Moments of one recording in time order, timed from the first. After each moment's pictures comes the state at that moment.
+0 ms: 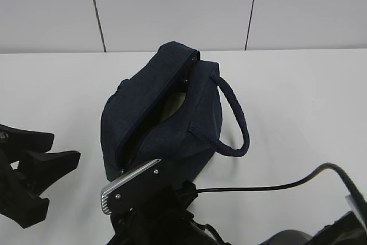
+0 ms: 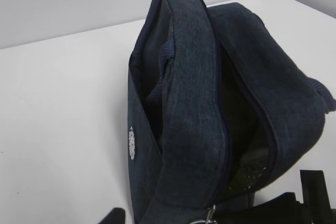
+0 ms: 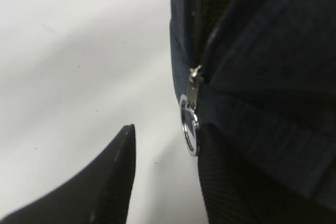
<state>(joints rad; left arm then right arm) -0.64 0.95 -0.34 -0.54 0.01 0.50 1.13 2.05 -0.77 0.63 -0.83 -0.21</state>
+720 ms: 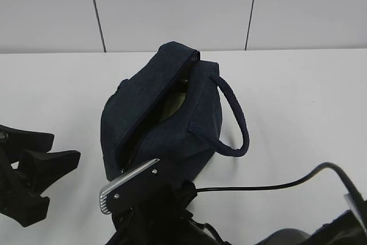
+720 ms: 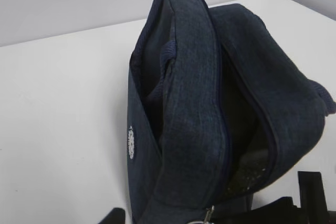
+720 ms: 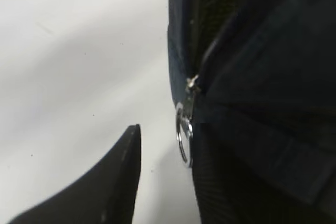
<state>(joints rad) -0.64 0.95 -0.34 -0.56 0.01 0.50 1.12 2.05 -0.77 0.64 -0.82 -0.23</state>
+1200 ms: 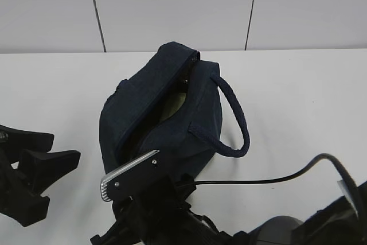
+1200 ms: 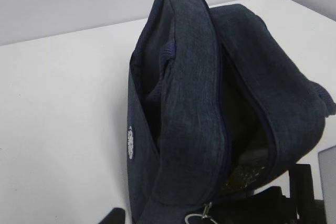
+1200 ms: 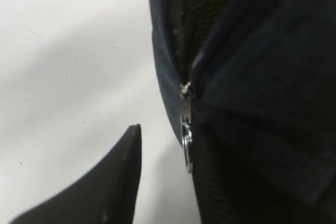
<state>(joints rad) -0.64 0.95 -0.34 -0.56 0.01 0.50 1.10 2.06 -0.80 0.64 -0.79 -0.23</state>
